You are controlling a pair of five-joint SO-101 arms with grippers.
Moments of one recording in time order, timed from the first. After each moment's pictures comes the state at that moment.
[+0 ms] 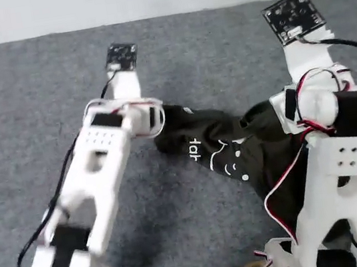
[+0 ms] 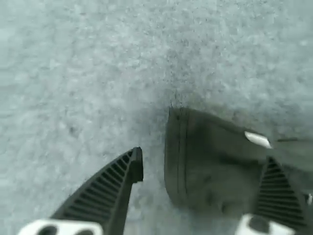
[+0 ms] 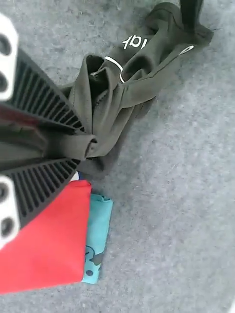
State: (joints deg) left arm 11.3 8.3 14.6 46.6 12.1; right arm 4.7 -24.8 -13.3 100.7 24.7
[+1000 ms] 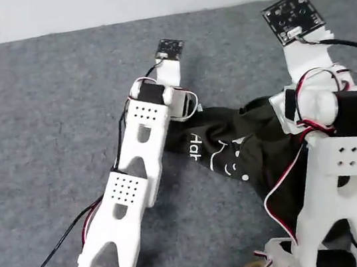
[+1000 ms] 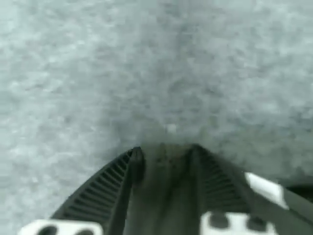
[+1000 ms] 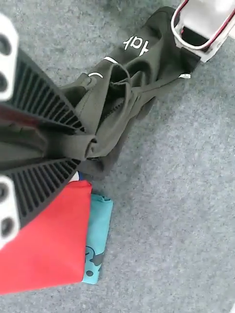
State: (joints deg) left arm 18.1 83.9 -92.7 90.7 11.6; right arm 4.7 -24.8 -13.3 100.7 24.7
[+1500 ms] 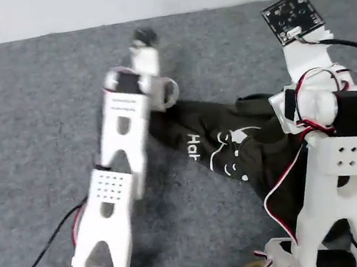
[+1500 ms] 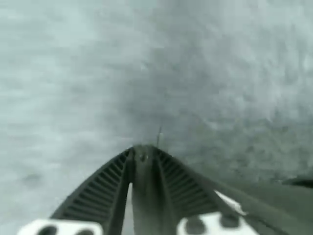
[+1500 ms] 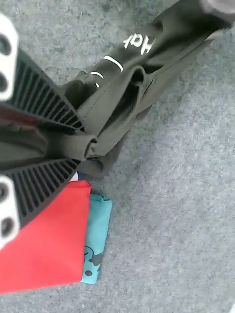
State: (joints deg) left arm 9.9 73.0 -92.7 97.9 11.1; right arm 4.7 -24.8 -13.3 100.1 24.7
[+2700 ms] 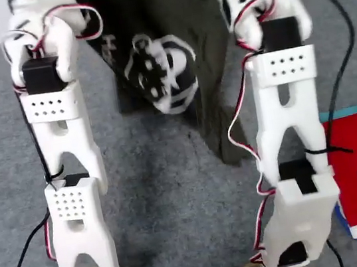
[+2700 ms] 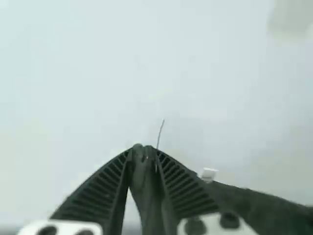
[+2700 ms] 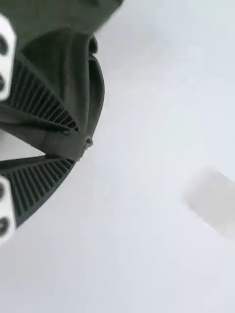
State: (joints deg) left arm -1.2 45.6 -92.7 58.7 11.1; right arm -5.7 20.8 -57.2 43.8 28.8
